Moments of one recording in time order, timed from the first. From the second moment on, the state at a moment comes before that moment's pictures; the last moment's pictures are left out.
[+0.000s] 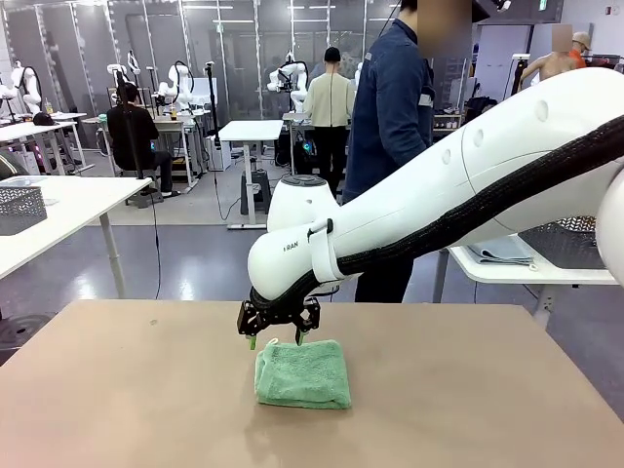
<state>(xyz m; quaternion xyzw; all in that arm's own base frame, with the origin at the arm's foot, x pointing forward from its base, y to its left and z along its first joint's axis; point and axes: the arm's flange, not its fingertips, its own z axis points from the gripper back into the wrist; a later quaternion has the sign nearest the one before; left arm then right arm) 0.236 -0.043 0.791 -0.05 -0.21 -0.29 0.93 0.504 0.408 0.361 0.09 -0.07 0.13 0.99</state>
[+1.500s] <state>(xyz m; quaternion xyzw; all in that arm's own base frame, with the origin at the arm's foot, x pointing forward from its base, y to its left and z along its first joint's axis) 0.236 -0.042 0.791 -0.05 -0.21 -0.29 0.93 0.464 0.191 0.350 0.39 -0.08 -0.03 0.91</state>
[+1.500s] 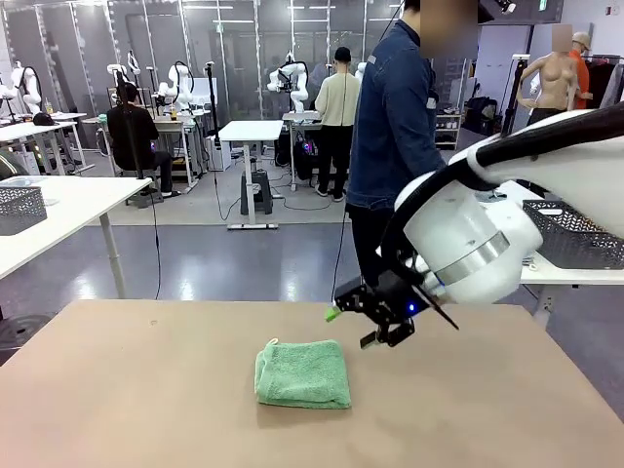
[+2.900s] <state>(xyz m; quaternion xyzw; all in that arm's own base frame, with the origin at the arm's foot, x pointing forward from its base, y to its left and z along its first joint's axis) 0.236 -0.042 0.791 -0.05 -0.21 -0.29 0.93 0.503 0.203 0.253 0.44 -0.04 -0.04 0.90</state>
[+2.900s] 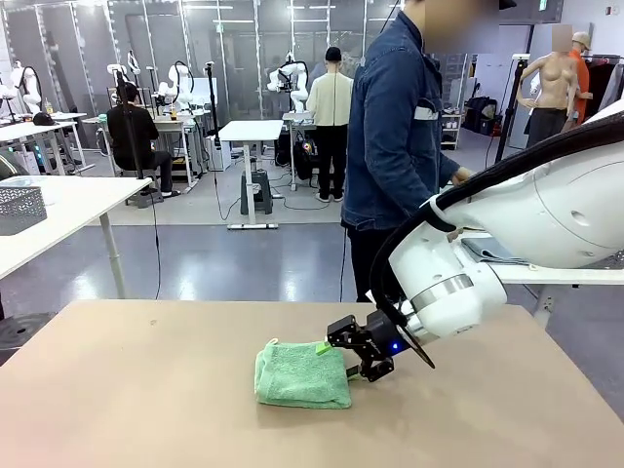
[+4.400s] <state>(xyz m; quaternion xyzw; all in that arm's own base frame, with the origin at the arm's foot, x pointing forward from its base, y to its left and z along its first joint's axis) 0.236 -0.042 0.791 -0.05 -0.21 -0.29 0.93 0.500 0.214 0.251 0.43 -0.04 -0.05 0.90</state>
